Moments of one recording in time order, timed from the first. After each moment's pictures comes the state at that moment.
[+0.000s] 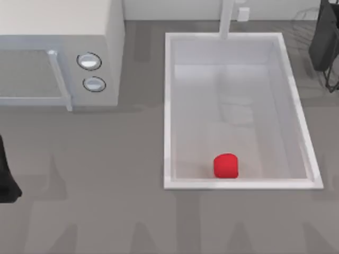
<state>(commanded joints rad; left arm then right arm) 0.00 0.00 0.00 0.00 0.00 0.00 0.00 0.00 0.00 0.00 0.00 0.00</state>
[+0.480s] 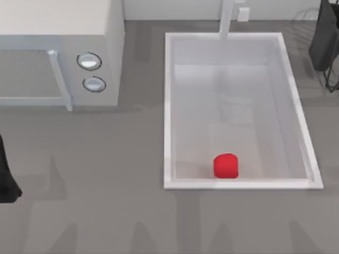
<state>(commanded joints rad) 0.00 0.00 0.00 0.00 0.00 0.00 0.05 0.16 0.14 -0.10 0.00 0.05</state>
